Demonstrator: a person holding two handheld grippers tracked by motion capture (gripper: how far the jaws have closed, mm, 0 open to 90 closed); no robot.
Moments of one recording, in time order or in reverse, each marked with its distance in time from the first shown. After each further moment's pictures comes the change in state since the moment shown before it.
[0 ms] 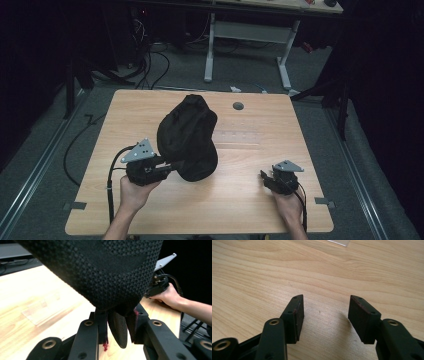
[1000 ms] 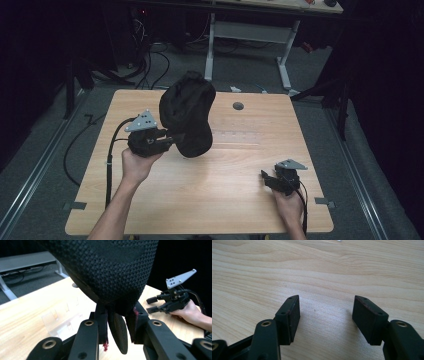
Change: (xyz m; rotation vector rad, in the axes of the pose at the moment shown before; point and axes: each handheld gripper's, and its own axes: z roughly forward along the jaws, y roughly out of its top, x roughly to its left) left arm 0.007 0.057 0.038 -0.043 0.042 0.066; right arm -0.006 0.000 0.001 0.018 0.014 0.072
